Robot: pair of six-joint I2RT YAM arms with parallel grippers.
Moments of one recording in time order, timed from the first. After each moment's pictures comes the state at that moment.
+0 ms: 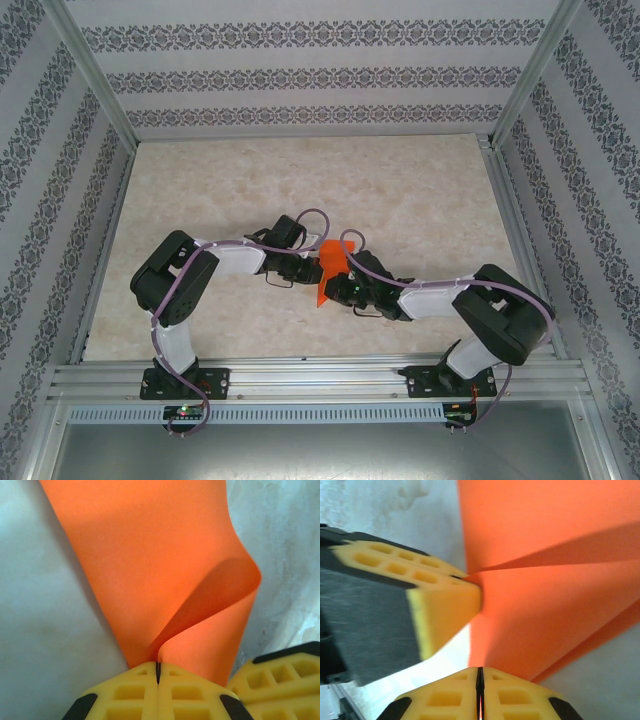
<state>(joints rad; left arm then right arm) -0.60 1.85 0.95 -0.14 0.52 -0.40 0.77 1.53 0.47 0.29 -0.23 1.07</state>
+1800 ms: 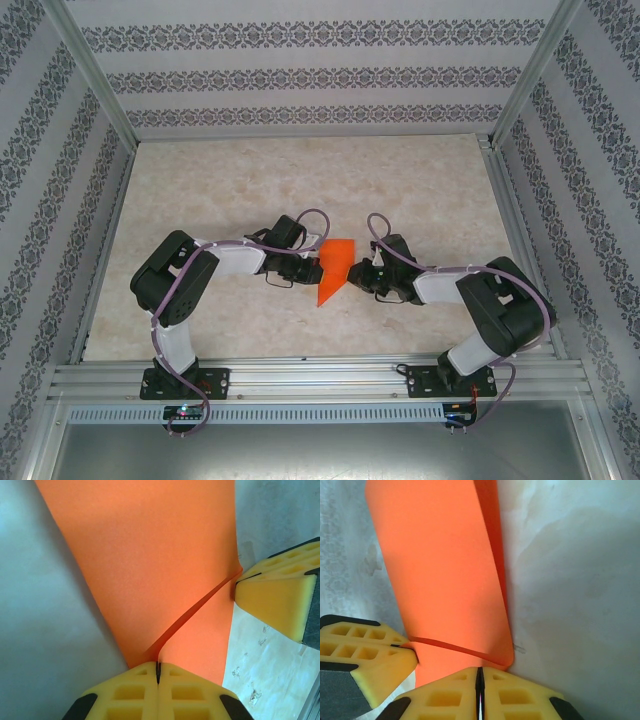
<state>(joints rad) -0.60 1.85 0.95 -0.14 0.52 -0.39 0.48 1.55 0.47 0.24 -0.43 0.92</state>
